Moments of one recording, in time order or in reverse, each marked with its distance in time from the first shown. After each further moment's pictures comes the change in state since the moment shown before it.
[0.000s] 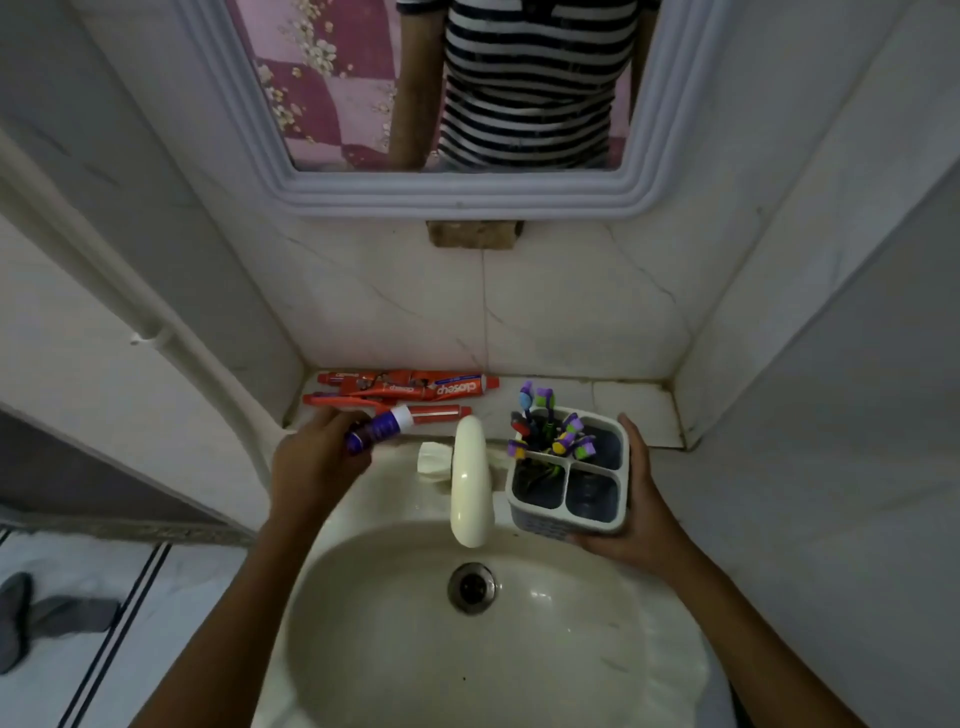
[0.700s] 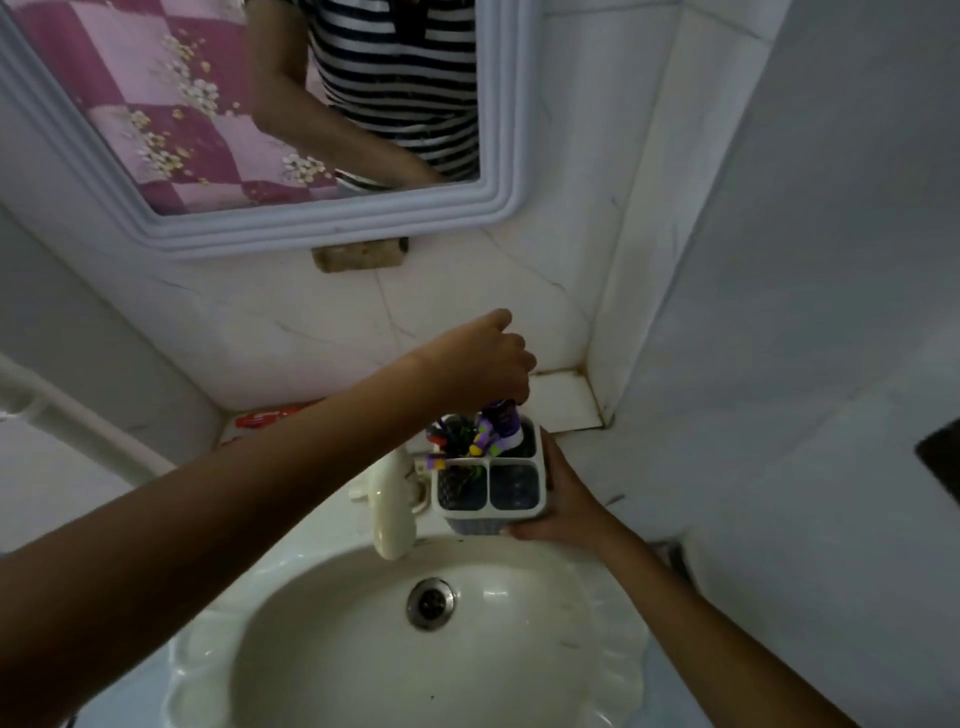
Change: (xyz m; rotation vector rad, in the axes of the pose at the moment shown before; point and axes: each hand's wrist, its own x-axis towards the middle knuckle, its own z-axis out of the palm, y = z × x) left_hand 0.074 0.264 -0.088 0.794 -0.146 1.363; right_hand 0.001 0.009 0.001 0.039 0.061 0.025
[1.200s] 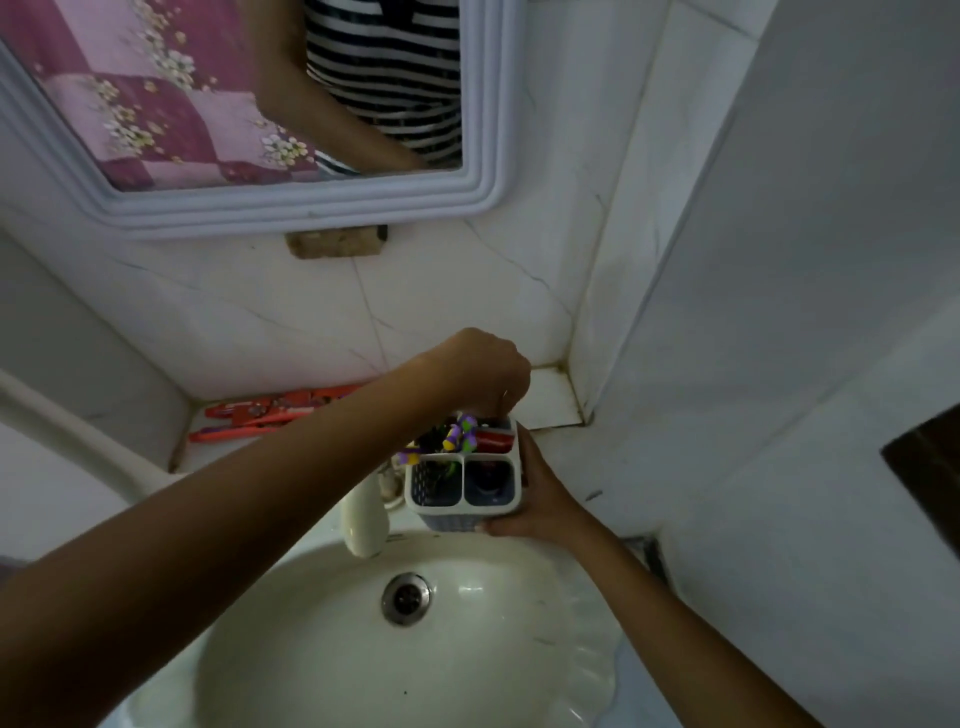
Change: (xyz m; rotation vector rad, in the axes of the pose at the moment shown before) left_hand 0.030 0.012 0.008 -0.494 -0.130 -0.250; right_hand 0.005 0.008 0.002 0.030 -0.010 0.013
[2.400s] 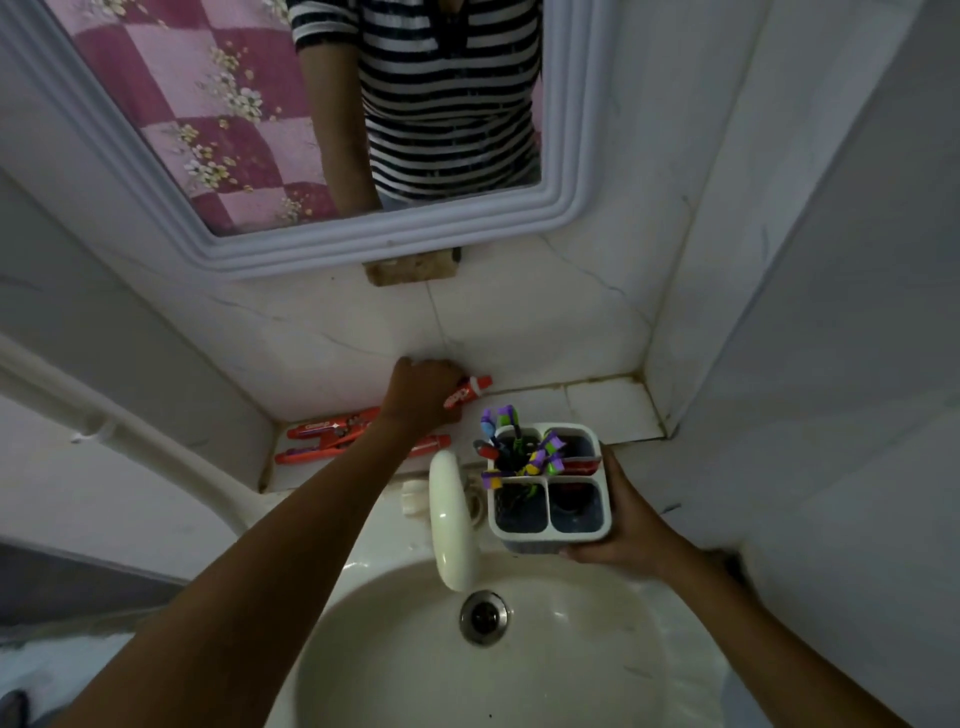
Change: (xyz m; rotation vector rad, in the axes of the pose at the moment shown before) left_hand -0.019 -0.123 0.168 -0.147 0.243 -0.456; right_hand 0.000 0.002 0.002 0.017 0.000 -0.023
